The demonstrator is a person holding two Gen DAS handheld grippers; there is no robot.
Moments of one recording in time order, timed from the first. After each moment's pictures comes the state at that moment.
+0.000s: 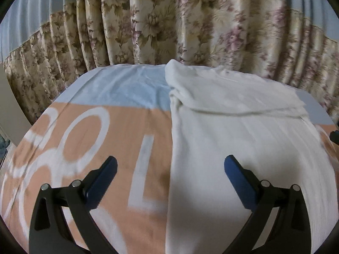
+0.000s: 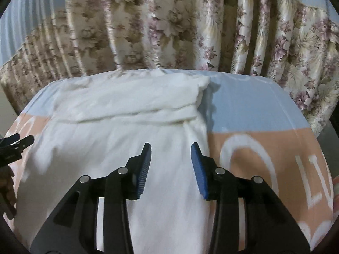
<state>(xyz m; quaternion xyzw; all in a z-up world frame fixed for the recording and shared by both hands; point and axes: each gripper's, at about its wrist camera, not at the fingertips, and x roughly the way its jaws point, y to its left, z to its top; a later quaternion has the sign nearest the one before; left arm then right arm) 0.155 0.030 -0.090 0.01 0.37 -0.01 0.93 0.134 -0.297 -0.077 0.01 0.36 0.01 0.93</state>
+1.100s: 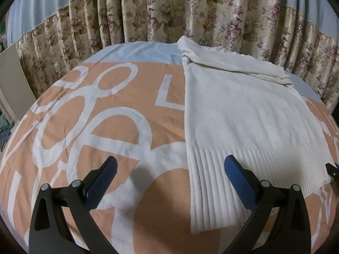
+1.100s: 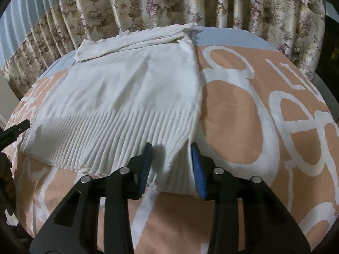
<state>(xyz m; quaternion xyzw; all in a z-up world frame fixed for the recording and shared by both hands) 0.034 0.046 -0.109 -0.01 0.40 0.00 0.92 -0.027 -0.290 -0.130 0.05 0.42 0.00 0.90</state>
